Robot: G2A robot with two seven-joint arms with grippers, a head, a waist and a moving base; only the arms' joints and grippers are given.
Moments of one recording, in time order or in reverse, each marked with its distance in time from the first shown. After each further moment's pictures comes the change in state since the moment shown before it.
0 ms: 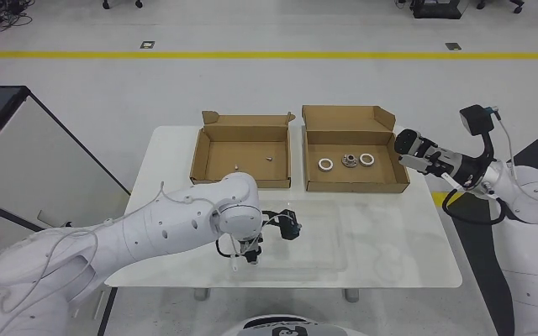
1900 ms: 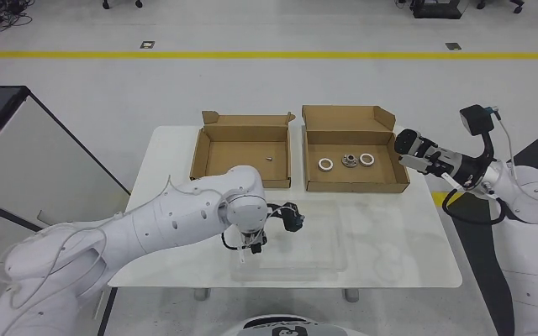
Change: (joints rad) left arm -0.047 -0.039 -0.001 0.054 -0.039 0.034 0.000; right arm 0.000 0.000 0.000 0.000 0.000 0.000 0.000
